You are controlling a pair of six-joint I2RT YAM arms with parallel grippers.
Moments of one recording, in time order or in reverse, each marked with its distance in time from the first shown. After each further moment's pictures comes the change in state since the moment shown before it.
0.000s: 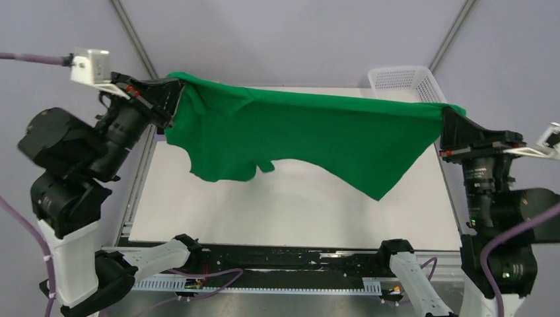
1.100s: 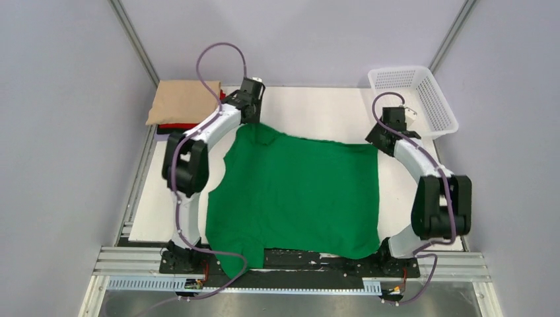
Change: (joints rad) left arm 0.181 0.840 -0.320 0.270 -0.153 0.101; right arm -0.017 0.766 -0.460 0.206 0.192 0.043
